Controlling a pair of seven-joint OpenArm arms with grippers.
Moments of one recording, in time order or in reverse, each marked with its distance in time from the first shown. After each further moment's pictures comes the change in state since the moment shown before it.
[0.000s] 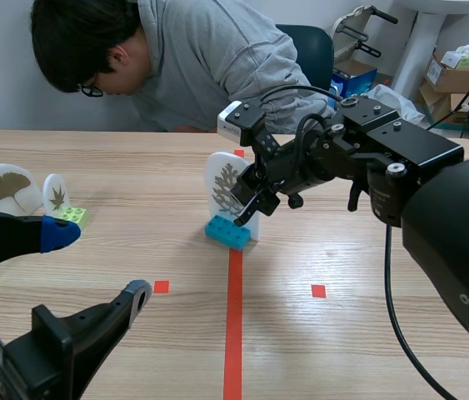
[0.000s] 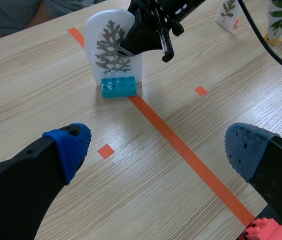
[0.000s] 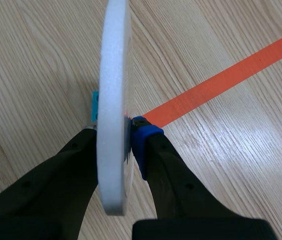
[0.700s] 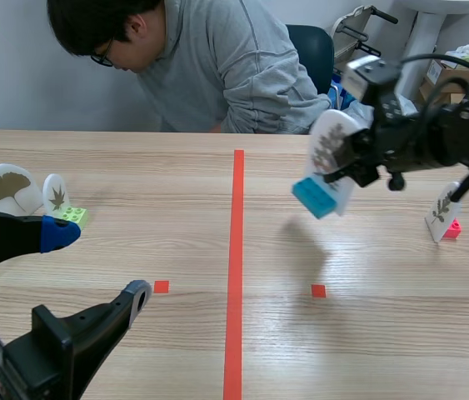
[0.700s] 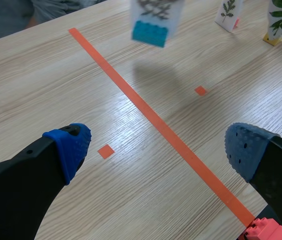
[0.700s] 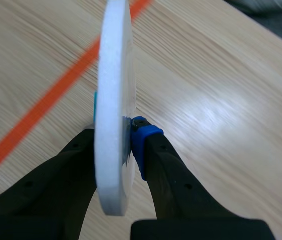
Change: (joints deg) left arm 0.0 0.0 0.0 0.0 0.0 0.0 0.0; right arm -14.4 13.6 17.1 25.1 16.6 -12.0 -15.0
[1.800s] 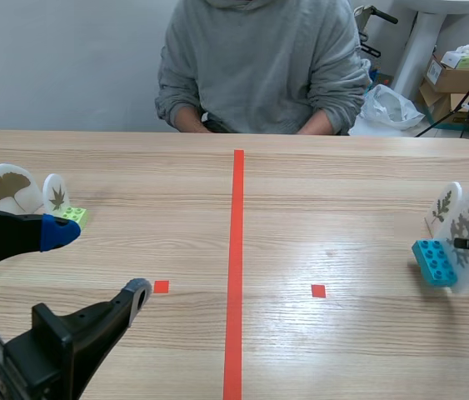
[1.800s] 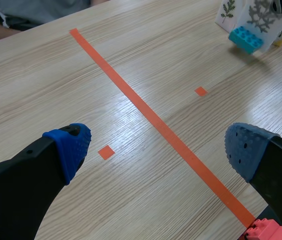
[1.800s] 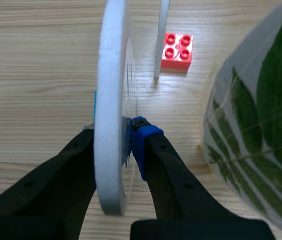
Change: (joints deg) left arm -0.2 0.0 0.0 0.0 0.0 0.0 0.0; right arm -25.1 -3.2 31.3 9.7 1.7 -4.7 2.5
